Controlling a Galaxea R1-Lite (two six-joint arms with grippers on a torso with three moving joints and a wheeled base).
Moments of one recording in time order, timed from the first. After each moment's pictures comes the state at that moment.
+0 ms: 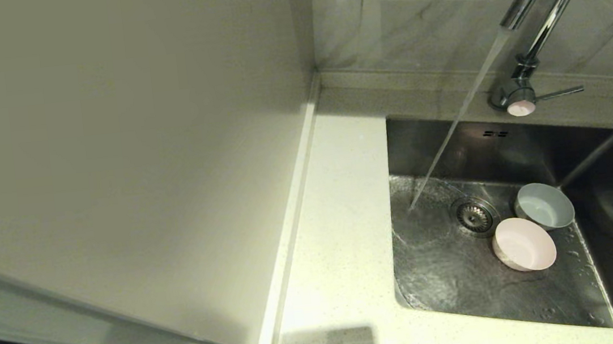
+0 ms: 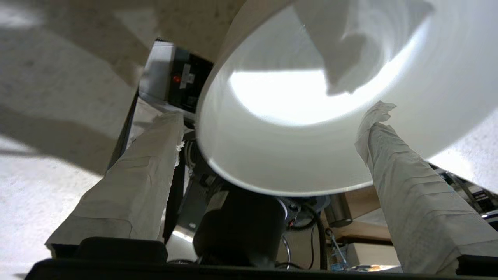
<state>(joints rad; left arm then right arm) 0.00 0.00 0.00 0.00 0.02 -0.02 -1.61 1.76 -0.81 0.80 0.20 -0.38</state>
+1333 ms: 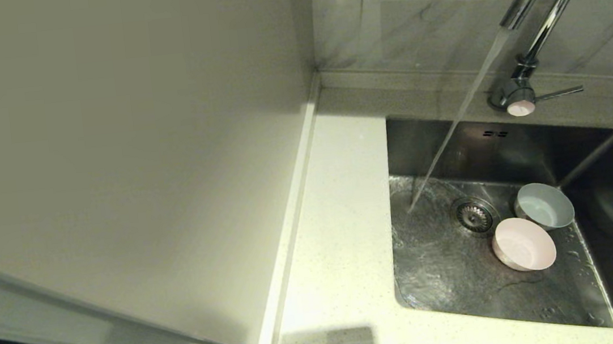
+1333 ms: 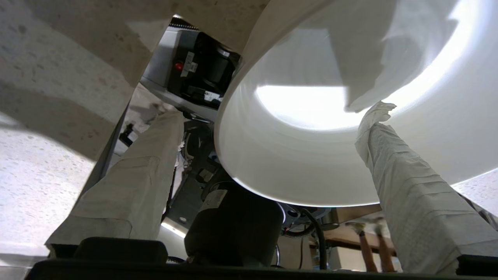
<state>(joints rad) 0.00 0.00 0.00 0.00 0.01 -0.02 -1.61 1.78 -0.76 0.76 0.24 -0.48</state>
